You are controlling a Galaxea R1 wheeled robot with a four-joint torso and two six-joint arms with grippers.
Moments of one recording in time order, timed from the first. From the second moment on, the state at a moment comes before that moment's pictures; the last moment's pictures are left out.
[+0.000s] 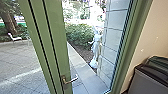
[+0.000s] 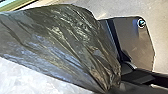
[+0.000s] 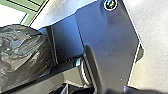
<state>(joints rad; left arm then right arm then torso) 1.40 3.05 -2.76 -0.11 0.08 0.15 -1.50 3.00 -2.66 0.22 0.00 0.02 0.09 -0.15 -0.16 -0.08</state>
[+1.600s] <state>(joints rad) 1.41 3.06 -2.76 -0.11 0.02 0.16 -1.51 3.00 -2.66 0.22 0.03 0.02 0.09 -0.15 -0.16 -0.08</state>
